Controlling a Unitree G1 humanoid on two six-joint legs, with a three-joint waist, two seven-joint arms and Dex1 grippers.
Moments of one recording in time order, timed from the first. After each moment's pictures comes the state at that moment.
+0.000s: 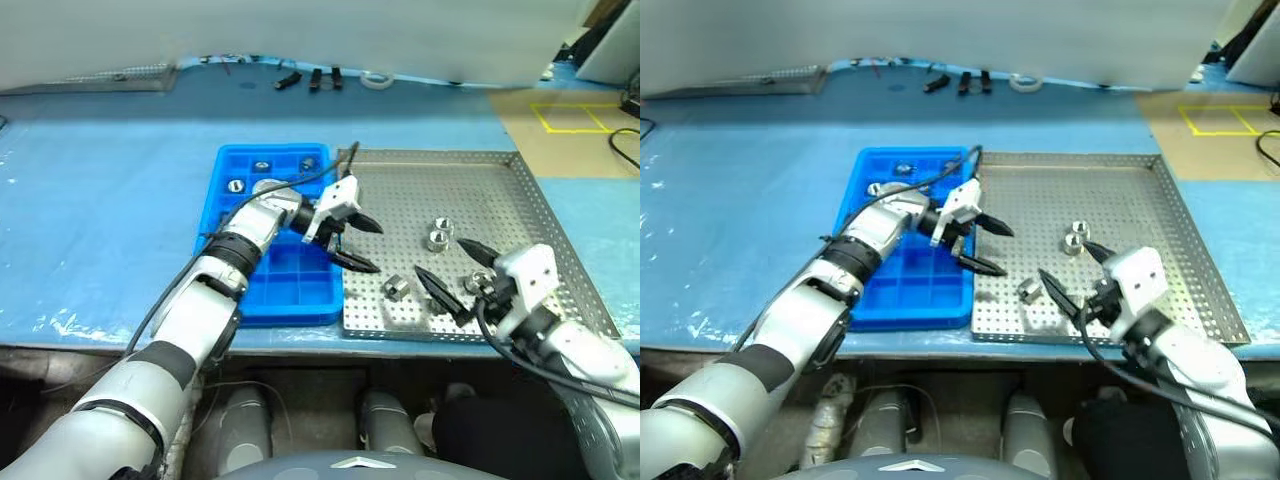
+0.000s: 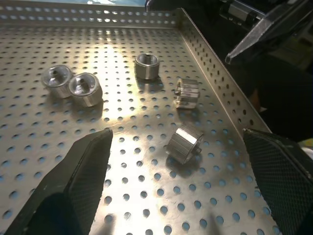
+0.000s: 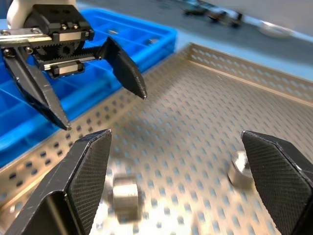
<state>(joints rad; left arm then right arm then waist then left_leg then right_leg) -1.09 0.09 -0.32 0.96 -0.10 -0.04 -1.48 0.32 -0.49 -0.32 -0.81 0.40 0.54 0.49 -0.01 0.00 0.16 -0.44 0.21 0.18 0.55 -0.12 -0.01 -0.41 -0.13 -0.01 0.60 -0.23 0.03</state>
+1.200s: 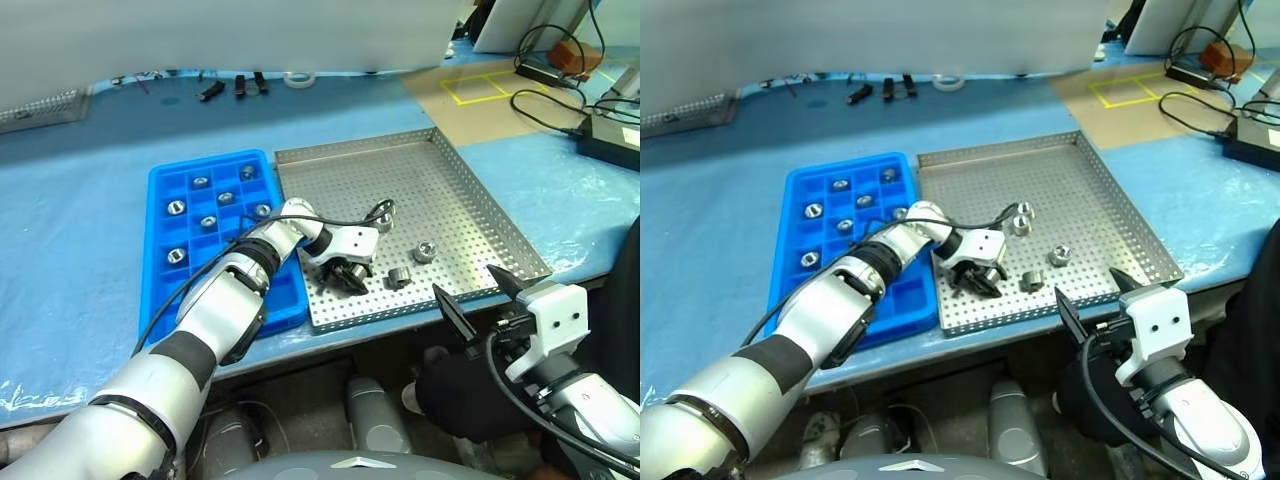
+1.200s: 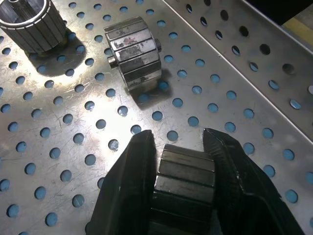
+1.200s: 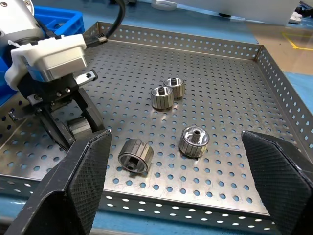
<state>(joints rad) -1.16 0.02 -0.38 1.29 0.24 -0.37 -1.33 0.51 -0.40 -0.31 -0.97 0.36 0.53 0.34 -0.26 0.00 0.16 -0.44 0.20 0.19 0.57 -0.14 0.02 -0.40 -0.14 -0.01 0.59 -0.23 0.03</state>
